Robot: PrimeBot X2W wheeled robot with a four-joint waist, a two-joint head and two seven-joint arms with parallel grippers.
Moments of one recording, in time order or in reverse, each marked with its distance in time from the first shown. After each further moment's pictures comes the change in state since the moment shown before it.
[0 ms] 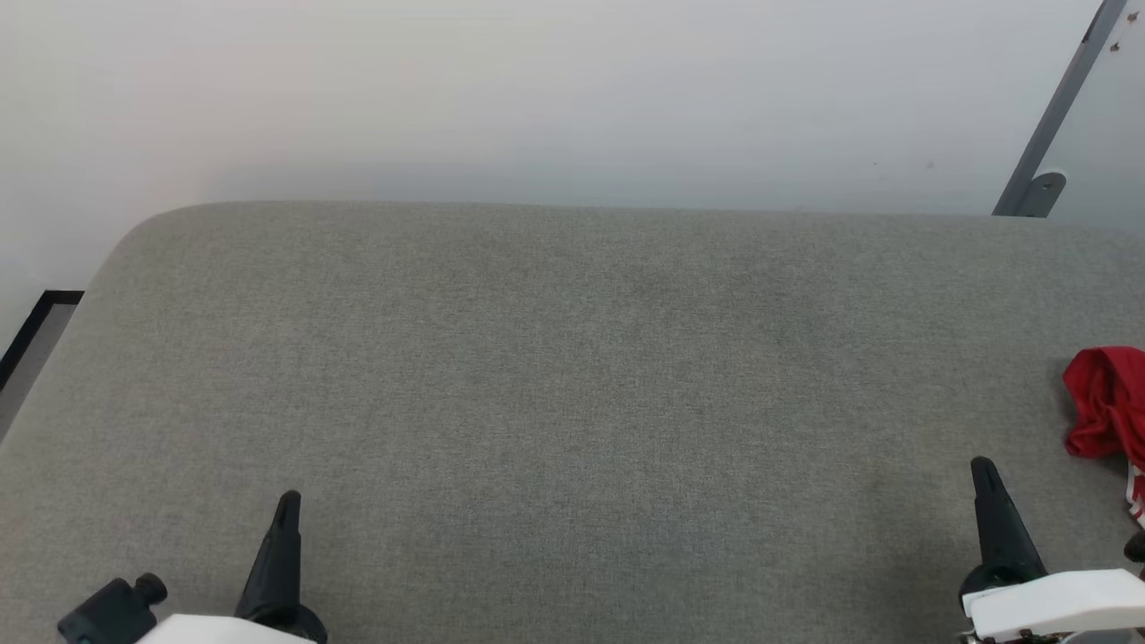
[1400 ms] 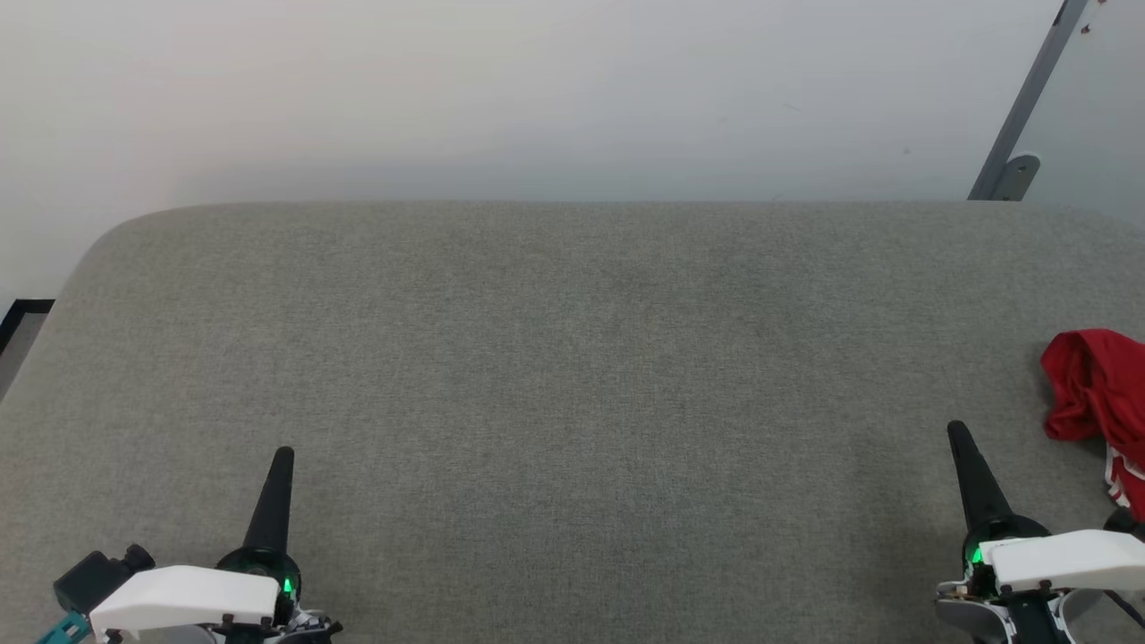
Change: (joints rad) left arm -0.115 -0.052 0.075 0.066 -0.397 0.000 0.122; right arm -0.102 0.002 0.017 0.080 0.427 0.000 0.074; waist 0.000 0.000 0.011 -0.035
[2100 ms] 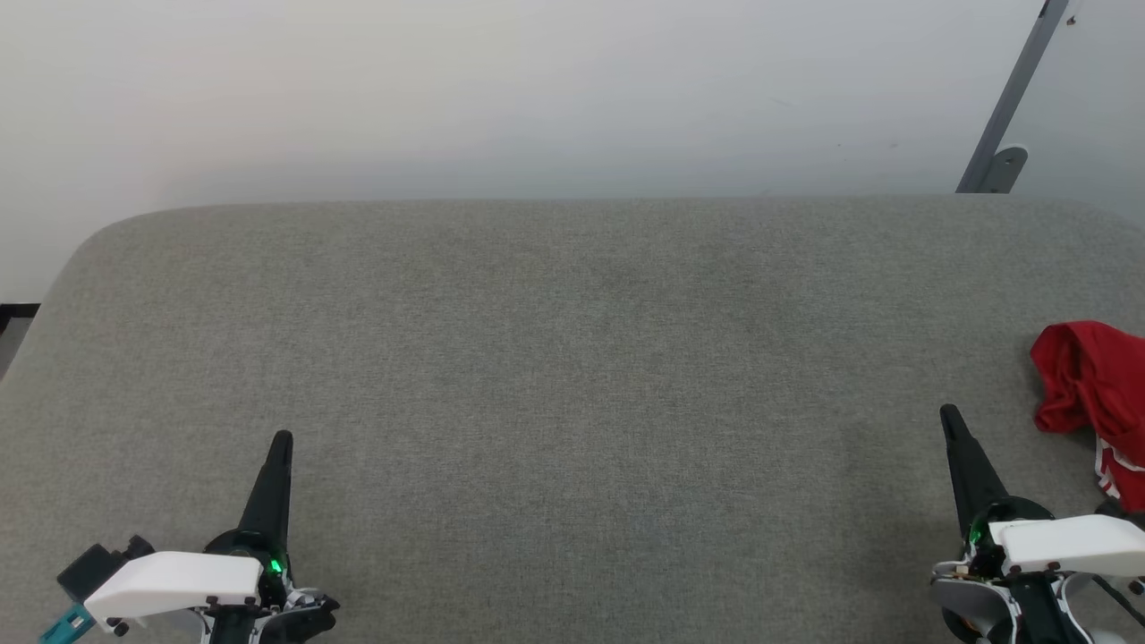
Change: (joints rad) left arm -0.039 -0.021 0.031 0.024 -0.134 0.000 0.045; right arm -0.037 0.001 0.006 0.026 0.150 0.000 0.028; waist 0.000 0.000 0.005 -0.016
